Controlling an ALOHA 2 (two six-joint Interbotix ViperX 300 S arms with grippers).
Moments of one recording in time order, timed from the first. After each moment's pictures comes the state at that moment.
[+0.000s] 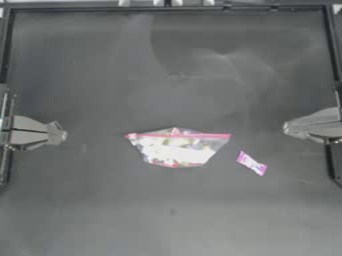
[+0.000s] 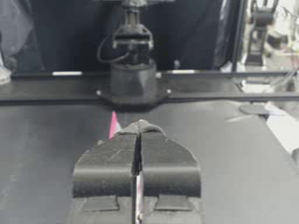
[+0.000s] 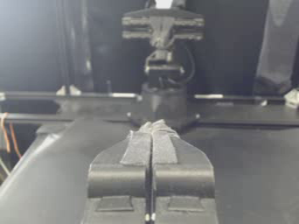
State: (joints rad) left arm 0.00 -0.98 1.19 0.00 -0.29 0.00; right arm 0.00 -0.97 1.18 0.00 -0.29 0.00
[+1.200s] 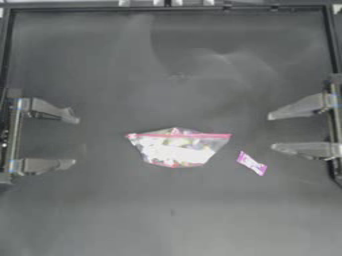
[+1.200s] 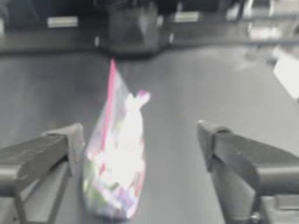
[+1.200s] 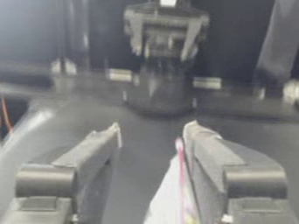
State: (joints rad) left arm 0.05 -0.90 1.16 0.00 -0.14 0.03; right arm -0.04 -0.86 1.08 -0.07 -0.16 0.00
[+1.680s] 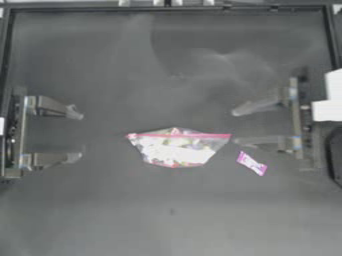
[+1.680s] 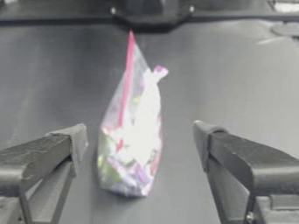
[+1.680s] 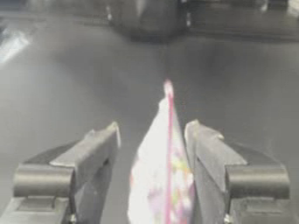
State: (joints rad) left arm 0.09 -0.85 1.17 0.00 -0.14 0.03; right arm -0.07 -0.59 0.77 -0.07 0.24 0.00
